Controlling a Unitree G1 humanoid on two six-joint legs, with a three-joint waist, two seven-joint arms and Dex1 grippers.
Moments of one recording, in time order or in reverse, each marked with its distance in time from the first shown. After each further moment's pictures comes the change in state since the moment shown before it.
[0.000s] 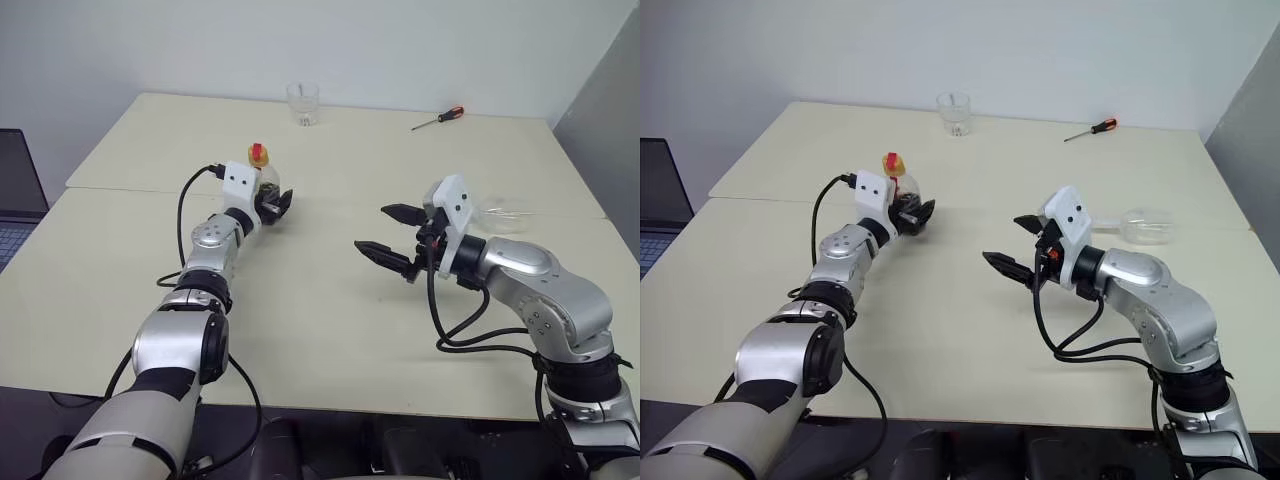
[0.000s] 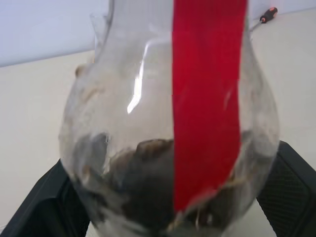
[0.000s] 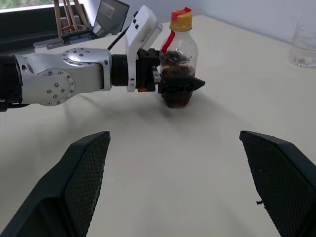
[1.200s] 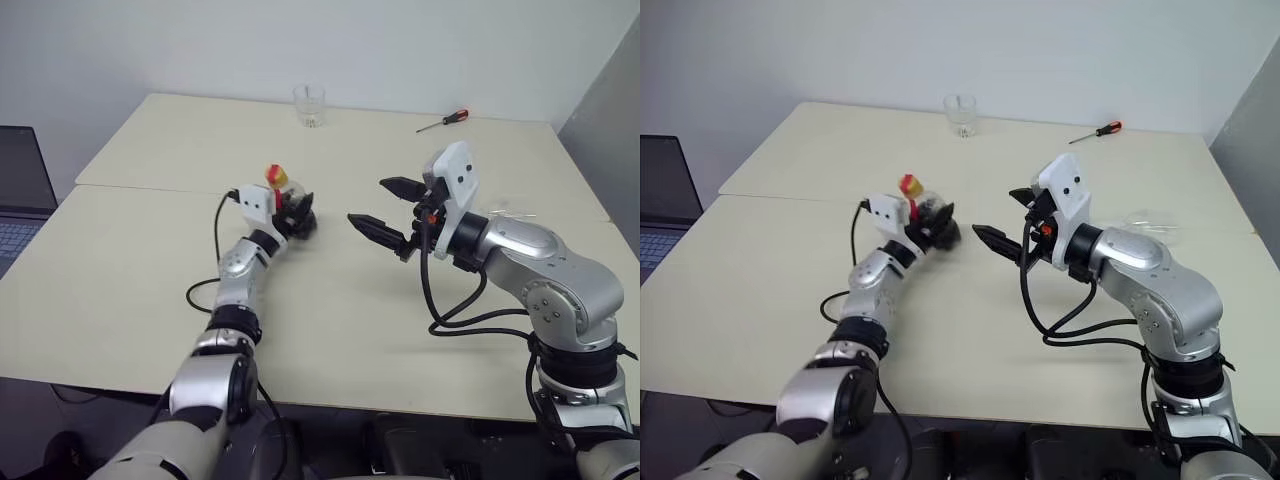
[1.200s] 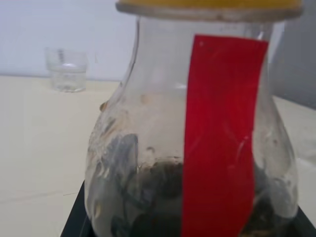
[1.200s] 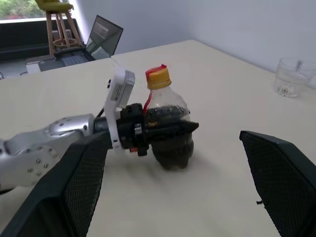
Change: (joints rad) left arm 0.326 -0.224 0.053 -0.518 -0.173 0.077 -0.180; right arm -0.142 0.078 -0.025 -0.067 0.029 0.134 -0.173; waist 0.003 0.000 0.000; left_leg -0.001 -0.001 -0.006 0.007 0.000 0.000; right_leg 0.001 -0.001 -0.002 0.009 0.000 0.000
